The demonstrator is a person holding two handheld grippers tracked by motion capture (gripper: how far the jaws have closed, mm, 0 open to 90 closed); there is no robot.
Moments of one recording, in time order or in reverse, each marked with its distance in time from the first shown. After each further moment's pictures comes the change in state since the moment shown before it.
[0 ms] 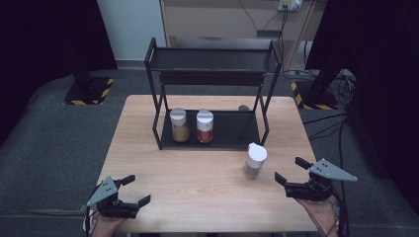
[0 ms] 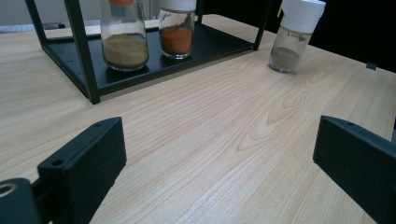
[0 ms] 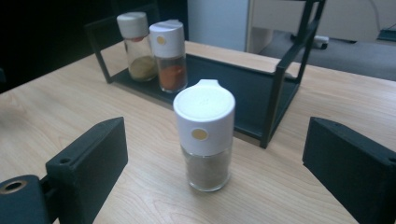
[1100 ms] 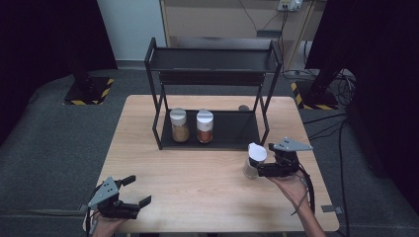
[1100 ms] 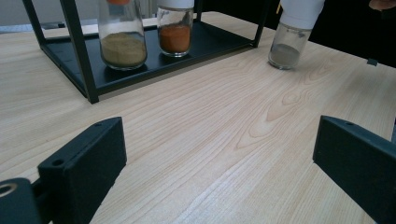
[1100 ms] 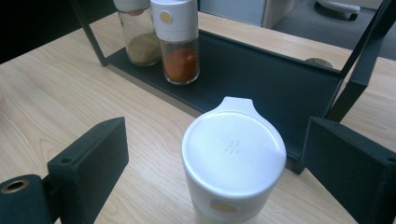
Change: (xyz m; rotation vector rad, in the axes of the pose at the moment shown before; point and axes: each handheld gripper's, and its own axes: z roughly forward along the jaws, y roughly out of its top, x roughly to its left) left arm -0.003 0.002 0.000 0.009 0.001 0.011; right arm 0.002 0.043 0.090 0.148 0.037 -0.021
